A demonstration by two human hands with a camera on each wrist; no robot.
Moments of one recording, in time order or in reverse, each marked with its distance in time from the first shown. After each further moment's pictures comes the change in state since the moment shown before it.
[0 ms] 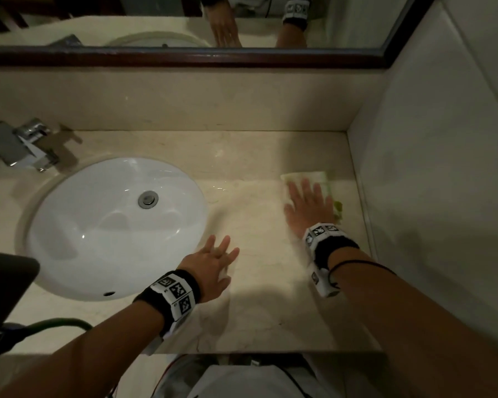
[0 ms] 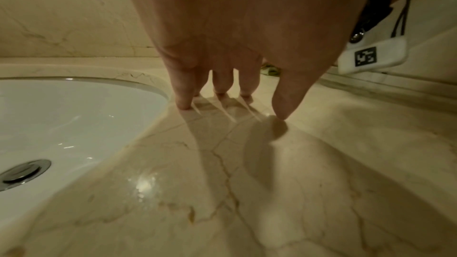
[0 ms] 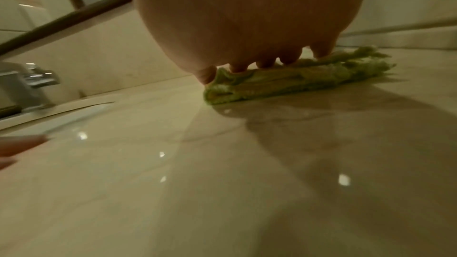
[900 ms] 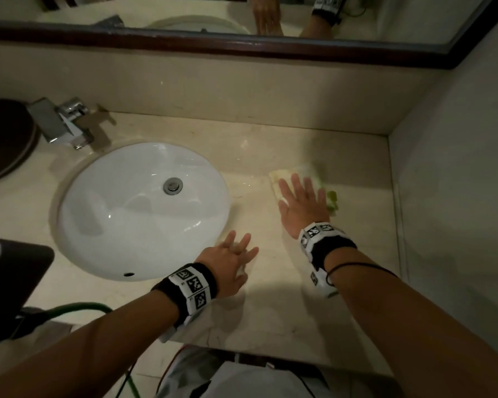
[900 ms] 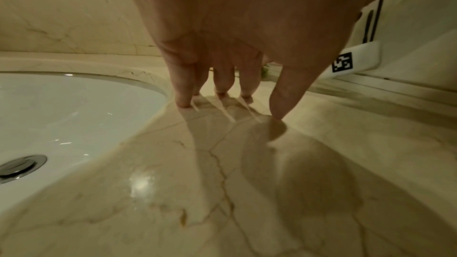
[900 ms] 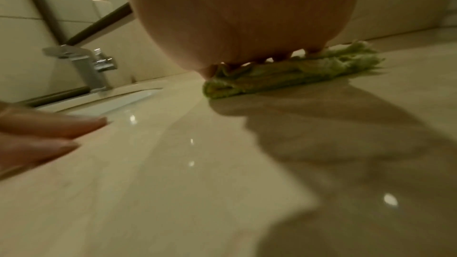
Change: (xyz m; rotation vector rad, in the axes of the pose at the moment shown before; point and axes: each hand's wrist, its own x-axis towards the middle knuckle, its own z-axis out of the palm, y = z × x) left_hand 0.004 -0.001 0.003 -0.030 0.048 -0.003; right_hand 0.015 -0.061 0.002 -0.050 -0.013 -0.230
